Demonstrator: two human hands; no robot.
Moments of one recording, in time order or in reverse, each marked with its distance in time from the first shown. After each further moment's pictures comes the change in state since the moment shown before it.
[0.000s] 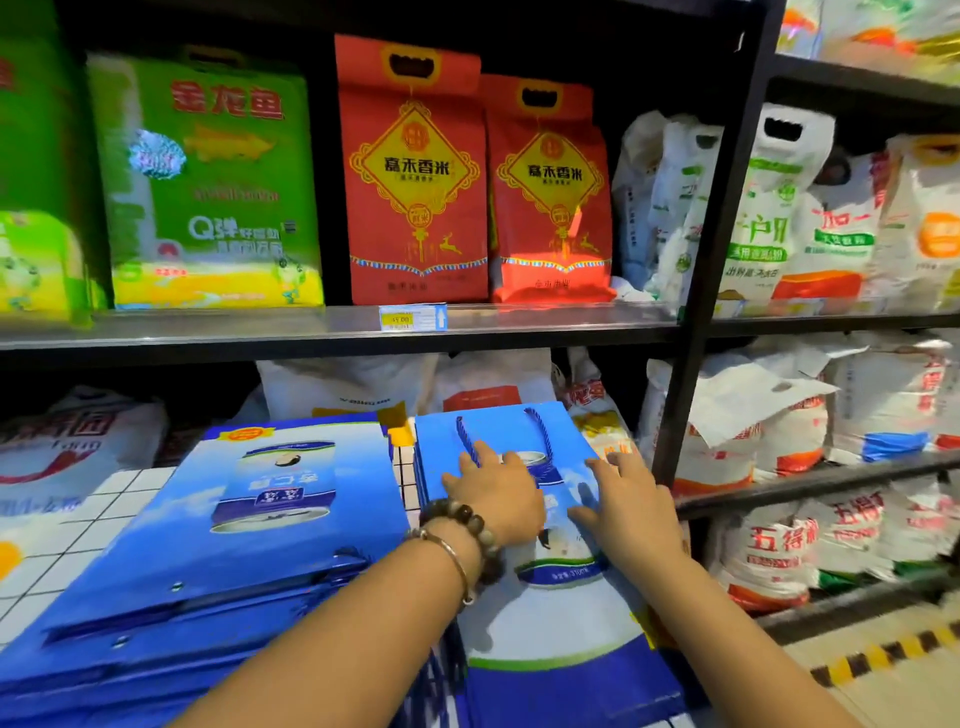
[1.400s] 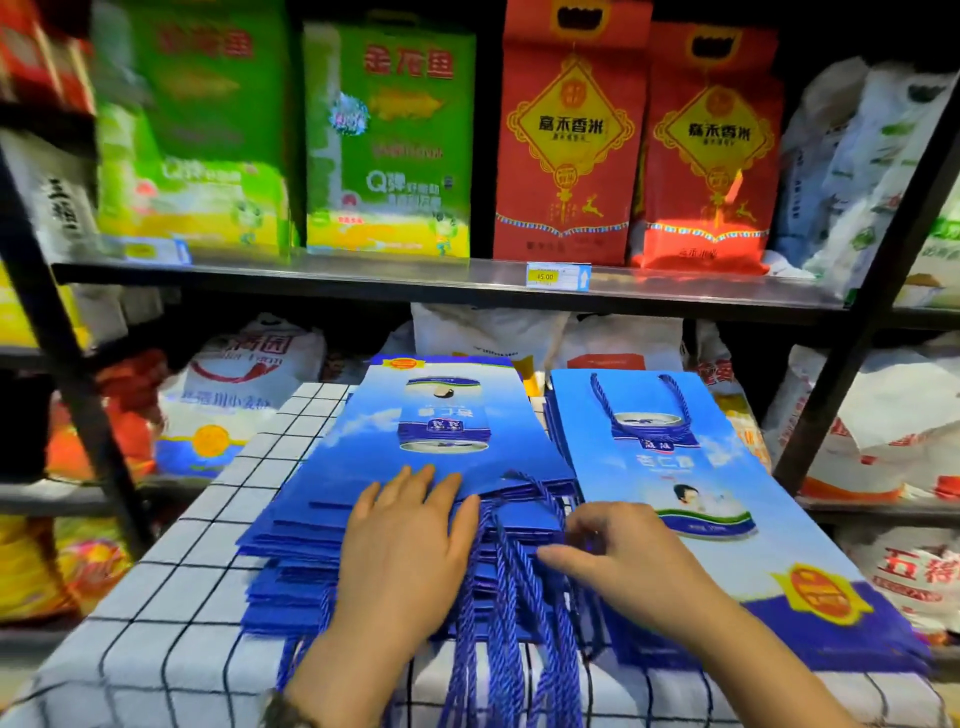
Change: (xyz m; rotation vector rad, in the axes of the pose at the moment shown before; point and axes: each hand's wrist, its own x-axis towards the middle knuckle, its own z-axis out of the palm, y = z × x) left_hand -0.176 -0.144 0.003 0.027 0.334 -0.245; right_hand -0.108 -0.125 -0.036 0.476 -0.356 -0.358
